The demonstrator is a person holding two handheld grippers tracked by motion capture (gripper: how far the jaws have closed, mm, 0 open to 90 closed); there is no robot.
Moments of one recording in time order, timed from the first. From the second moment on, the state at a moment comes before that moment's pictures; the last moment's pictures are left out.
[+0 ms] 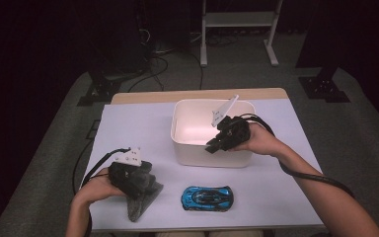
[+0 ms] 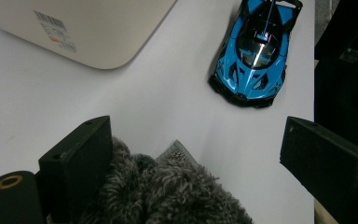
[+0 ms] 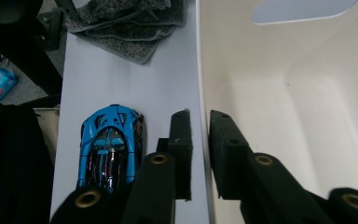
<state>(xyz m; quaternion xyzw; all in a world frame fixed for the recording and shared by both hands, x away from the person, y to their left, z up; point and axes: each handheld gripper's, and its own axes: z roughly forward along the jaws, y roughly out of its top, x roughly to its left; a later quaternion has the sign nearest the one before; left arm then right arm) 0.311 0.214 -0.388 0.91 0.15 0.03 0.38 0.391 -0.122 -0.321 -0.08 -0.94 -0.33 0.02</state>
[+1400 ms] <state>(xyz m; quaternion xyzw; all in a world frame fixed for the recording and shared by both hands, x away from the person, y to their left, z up) 0.309 0.218 -0.384 0.91 0.16 0.03 0.39 0.299 -0.133 -0.405 -0.09 -0.93 -0.37 0.02</state>
